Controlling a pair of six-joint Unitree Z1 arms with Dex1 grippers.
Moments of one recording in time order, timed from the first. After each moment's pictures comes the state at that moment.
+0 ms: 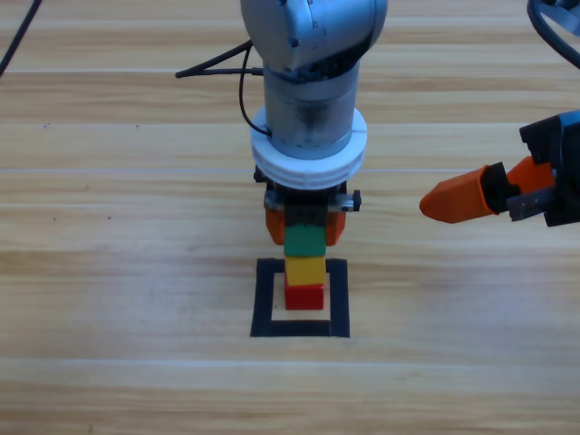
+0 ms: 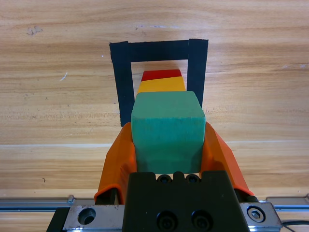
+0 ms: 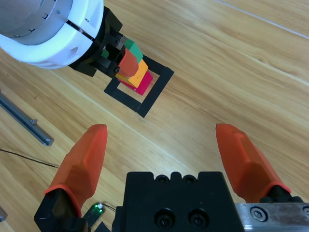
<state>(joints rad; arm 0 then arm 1) -0.90 2.34 -2.24 1.41 0.09 -0.95 0.90 1.48 -0.95 0.29 0.00 0.38</state>
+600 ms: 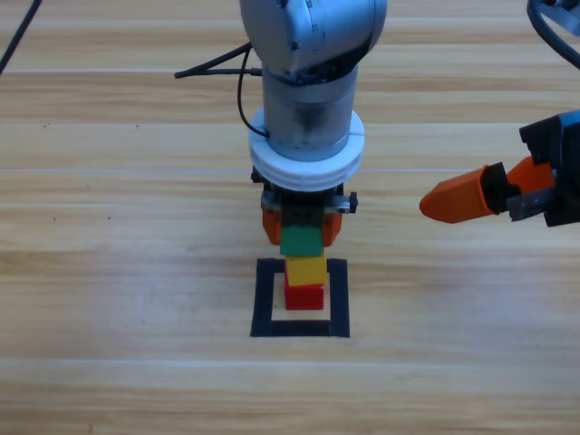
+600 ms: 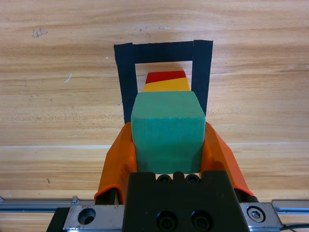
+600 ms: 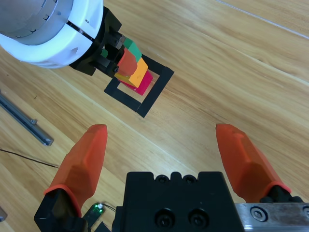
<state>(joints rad) -0.90 2.34 -2.23 1.41 0.11 -0.94 0.90 1.48 -0.95 0.29 0.00 0.38</state>
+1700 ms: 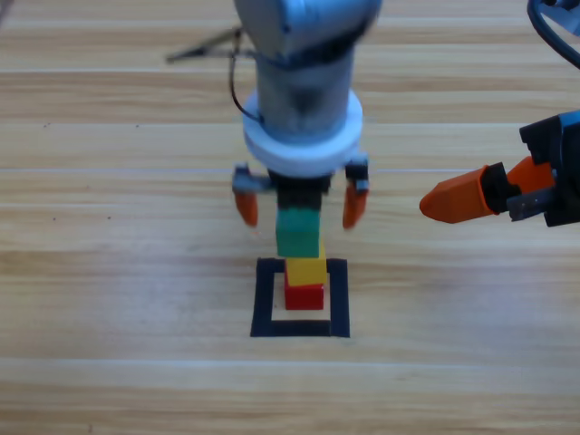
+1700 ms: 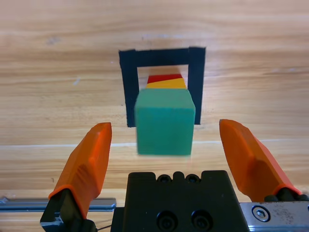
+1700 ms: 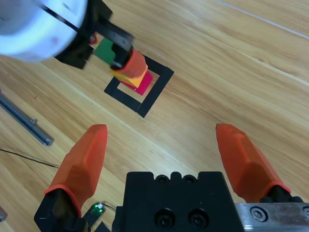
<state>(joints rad) -0.91 2.28 -2.23 1.41 0.15 -0.95 0.90 1.48 -0.95 0.29 0.00 0.38</state>
